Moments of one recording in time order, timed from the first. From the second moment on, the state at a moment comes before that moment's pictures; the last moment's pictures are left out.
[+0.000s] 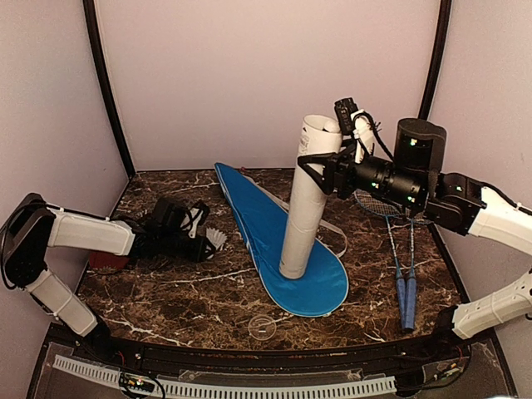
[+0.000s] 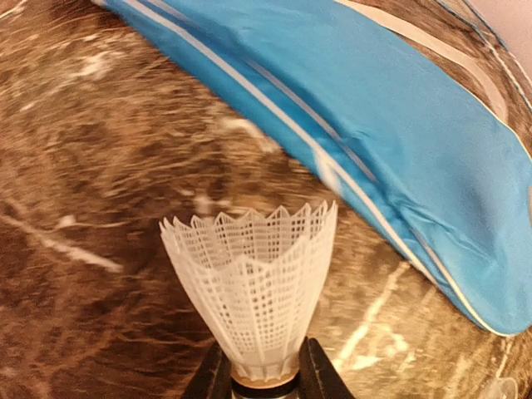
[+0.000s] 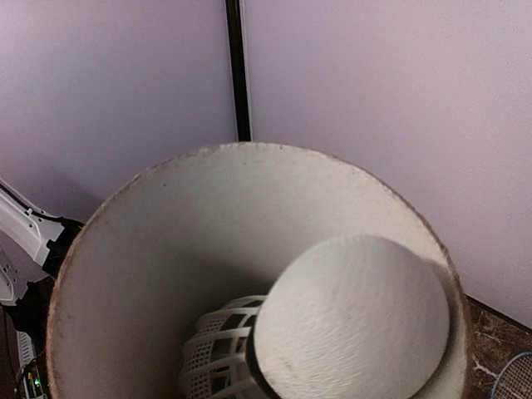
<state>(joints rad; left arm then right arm) -0.57 1.52 0.70 0.02 0.10 -0.24 0.98 1.15 1.16 -0.10 0.11 0.06</state>
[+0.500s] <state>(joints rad) -0.85 1.63 0.74 0.05 0.19 -0.25 0.98 1.15 1.16 -0.10 0.09 0.07</state>
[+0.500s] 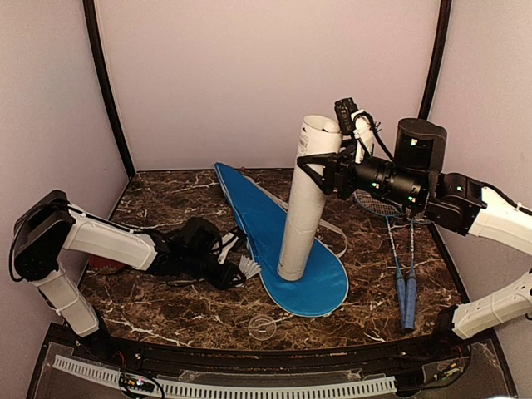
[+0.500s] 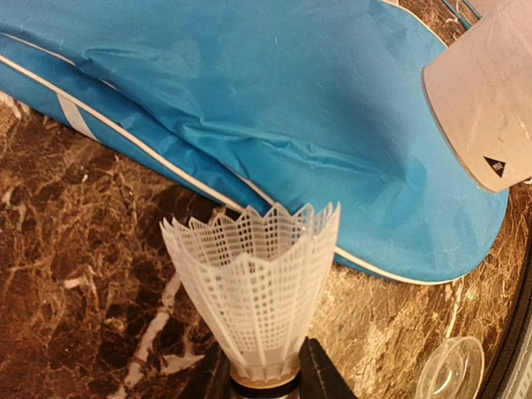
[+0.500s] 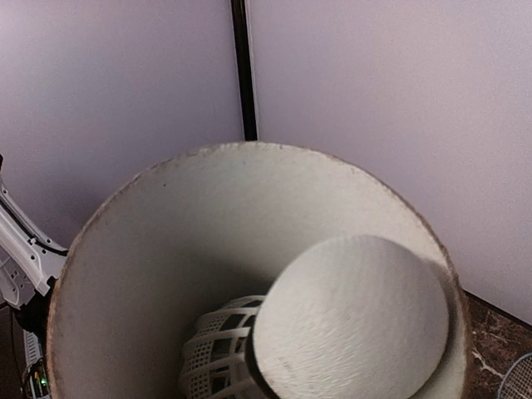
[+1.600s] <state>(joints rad) -0.86 1.11 0.82 0.11 0.21 -0.17 0.98 1.15 1.11 -0.03 -0.04 0.18</state>
